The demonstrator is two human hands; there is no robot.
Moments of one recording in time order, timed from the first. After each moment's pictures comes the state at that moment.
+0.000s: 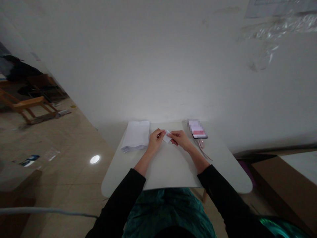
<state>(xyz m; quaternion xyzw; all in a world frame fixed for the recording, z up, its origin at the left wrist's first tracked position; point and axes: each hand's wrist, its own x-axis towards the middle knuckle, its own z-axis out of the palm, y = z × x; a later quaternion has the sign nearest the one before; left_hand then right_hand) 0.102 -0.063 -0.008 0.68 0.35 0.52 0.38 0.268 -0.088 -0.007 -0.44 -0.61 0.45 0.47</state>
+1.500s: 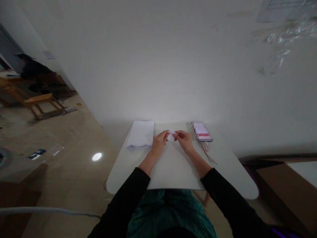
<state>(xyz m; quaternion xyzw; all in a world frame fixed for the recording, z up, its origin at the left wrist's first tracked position) 0.093 -0.064 -0.021 0.78 0.40 0.46 0.13 0.252 -0.081 -0.023 -0.44 -0.51 0.37 0.64</state>
